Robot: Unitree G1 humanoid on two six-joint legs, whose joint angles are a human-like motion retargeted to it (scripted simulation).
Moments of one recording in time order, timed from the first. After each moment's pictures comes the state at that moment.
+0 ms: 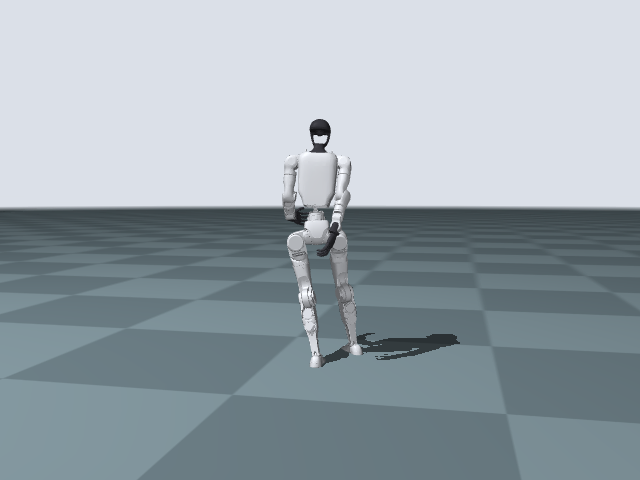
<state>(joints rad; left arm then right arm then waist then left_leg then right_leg) 0.03 0.04 -0.02 0.58 -0.17 -0.57 -0.42 0.30 0.03 -0.51 1.70 -0.51 -0.15 0.18 -0.14 0.10 -0.06 -0.07 -0.19 -0.16 0.18 -0.21 0.26 -0.42 -0.01 0.36 0.15 0.06 0.06</state>
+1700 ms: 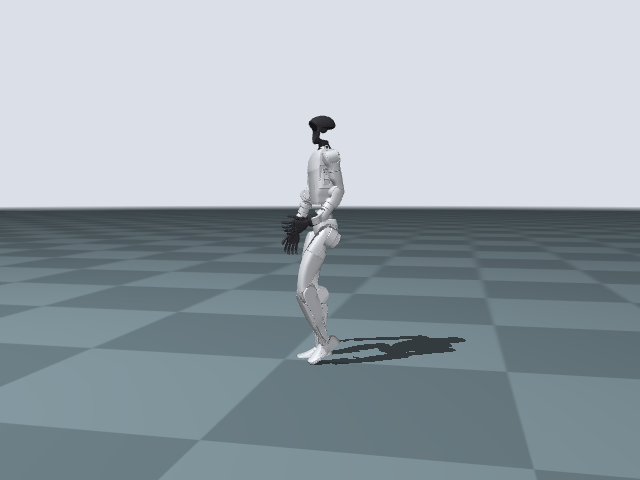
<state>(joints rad) 0.27 -0.13 0.06 0.67 -0.17 -0.55 -0.25 -0.13 -0.25 -0.56 1.43 -0.57 -0.06 0.06 -0.05 -0.03 -0.08 -0.50 -0.02 0.28 0.85 0.11 0.02 -0.10 -0.03 0.03 0.06 -0.08 -0.09</state>
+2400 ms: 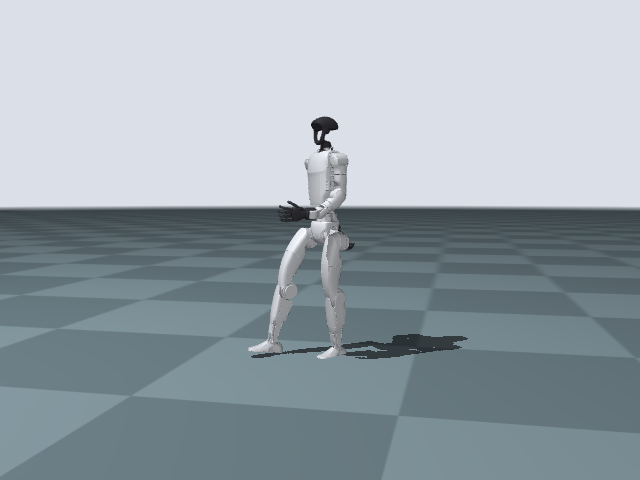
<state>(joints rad) 0.10 -0.07 0.00 0.51 -0.22 -0.51 -0.29 0.38 -0.04 -0.39 1.70 -0.89 -0.14 0.20 -0.18 0.03 -0.04 0.04 -0.13 0.03 0.10 -0.28 0.21 -0.43 -0.15 -0.07 0.17 0.07 0.15</state>
